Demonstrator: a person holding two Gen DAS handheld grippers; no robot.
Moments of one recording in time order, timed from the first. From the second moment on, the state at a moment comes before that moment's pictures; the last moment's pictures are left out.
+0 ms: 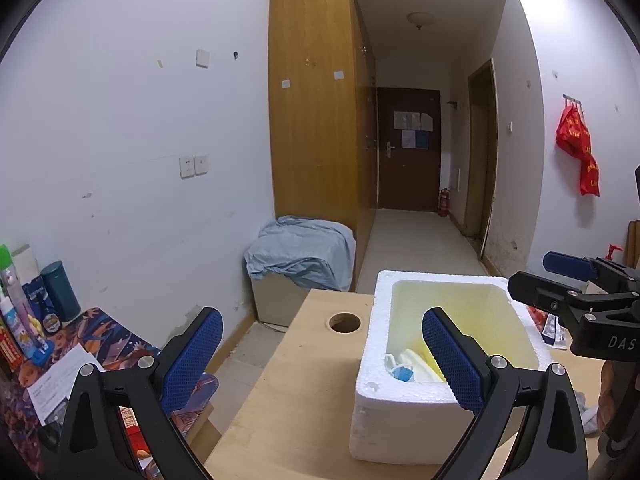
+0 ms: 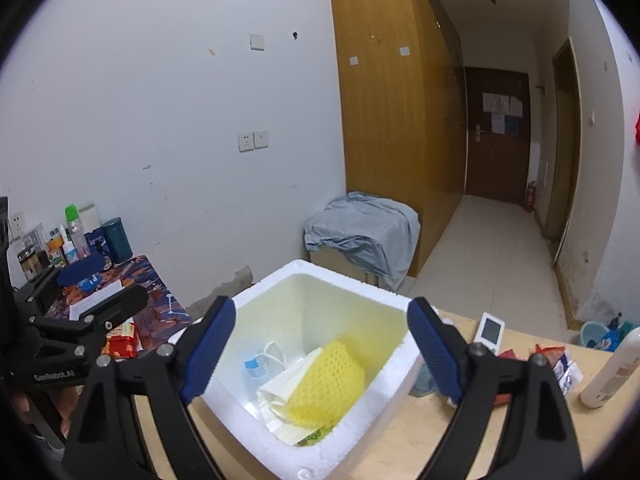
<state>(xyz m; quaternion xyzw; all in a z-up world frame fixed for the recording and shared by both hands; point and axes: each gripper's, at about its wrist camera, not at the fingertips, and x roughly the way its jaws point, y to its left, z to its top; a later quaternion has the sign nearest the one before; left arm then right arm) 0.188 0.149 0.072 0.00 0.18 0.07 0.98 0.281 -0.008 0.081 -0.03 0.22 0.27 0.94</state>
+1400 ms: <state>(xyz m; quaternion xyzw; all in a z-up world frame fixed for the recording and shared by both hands) 0.125 0.047 0.091 0.02 0.17 -0.05 0.98 0.188 -0.106 0.111 0.01 0.18 0.20 0.96</state>
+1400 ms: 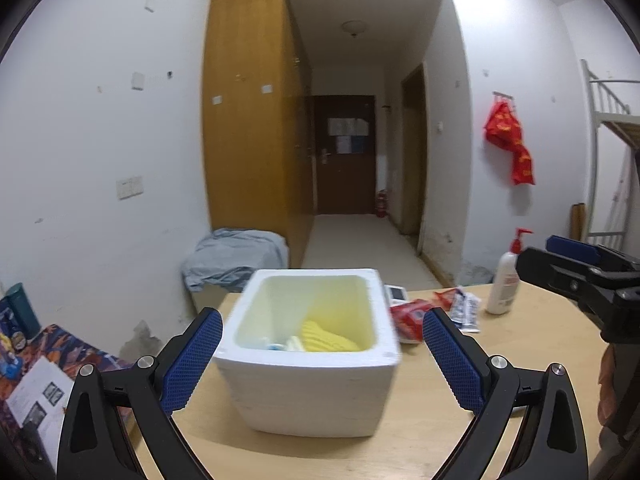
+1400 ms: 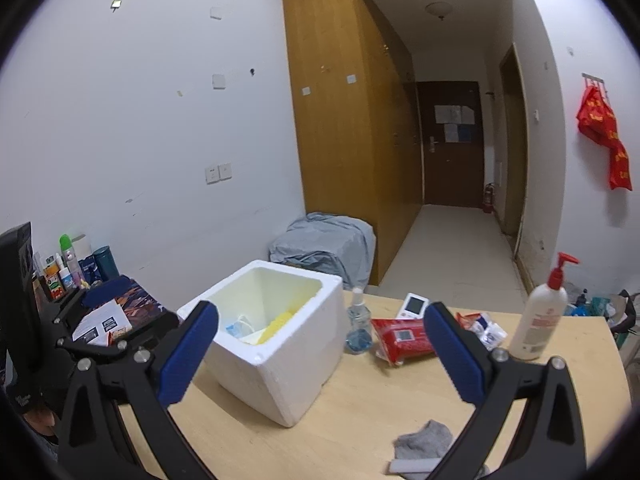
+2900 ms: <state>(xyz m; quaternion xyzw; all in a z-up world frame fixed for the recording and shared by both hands) 0.054 -0.031 0.000 -0.03 0.16 -0.14 0.98 0.097 -0.191 0.016 0.01 0.21 0.09 0.97</state>
